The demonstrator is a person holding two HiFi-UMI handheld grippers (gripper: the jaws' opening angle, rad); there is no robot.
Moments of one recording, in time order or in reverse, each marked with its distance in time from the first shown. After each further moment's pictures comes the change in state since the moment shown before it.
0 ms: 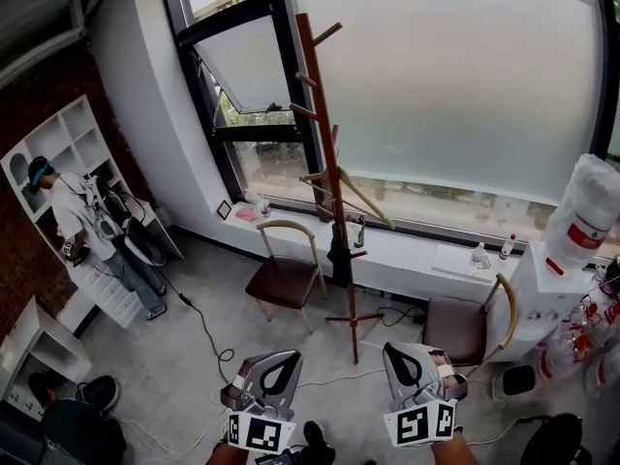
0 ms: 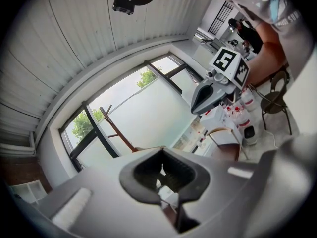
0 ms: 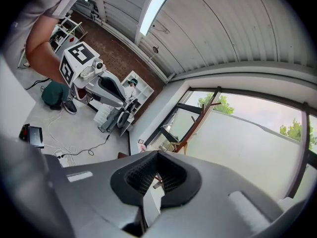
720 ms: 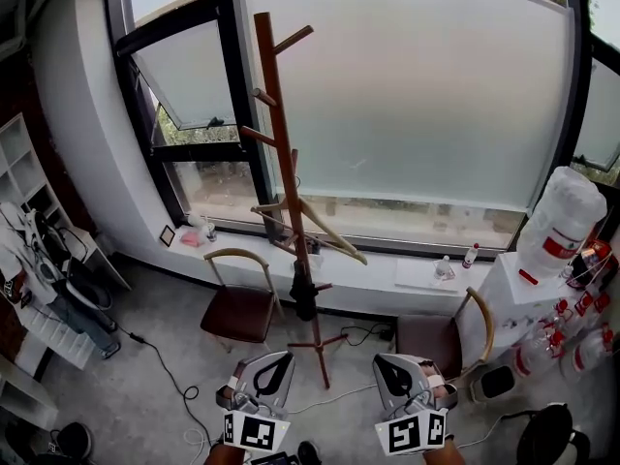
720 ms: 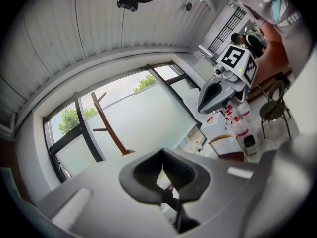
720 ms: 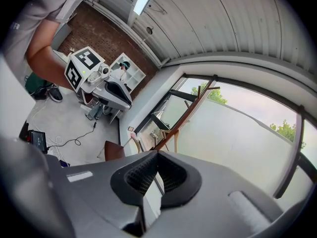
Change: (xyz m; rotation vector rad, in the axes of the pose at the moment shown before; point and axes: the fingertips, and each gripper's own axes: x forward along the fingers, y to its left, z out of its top) left arm 0.155 0.056 -0.060 -0.083 -0.148 -0.123; right arm 0.112 -0.051 -0.038 -0.003 0.166 -0.102
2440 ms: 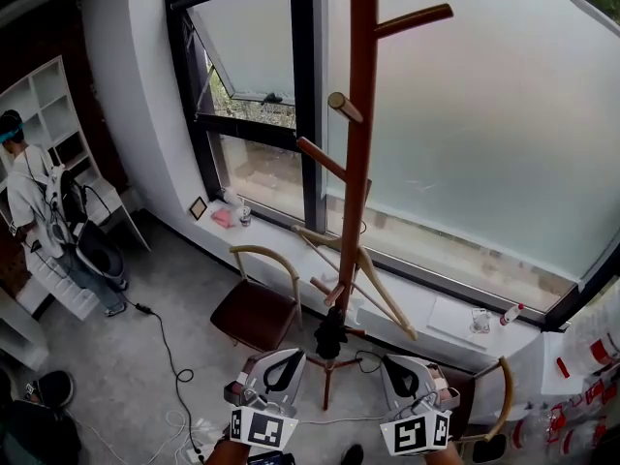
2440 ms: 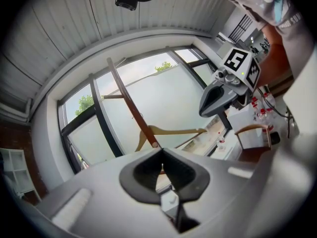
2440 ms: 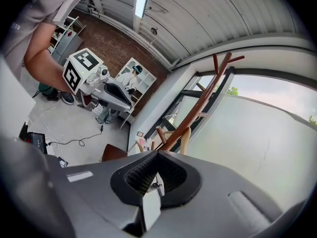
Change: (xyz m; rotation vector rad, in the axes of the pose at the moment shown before) left arm 0.151 0.112 -0.113 -0.112 0.142 0.163; right arm 0.242 -0.057 -0.018 -0.031 -0.108 0.204
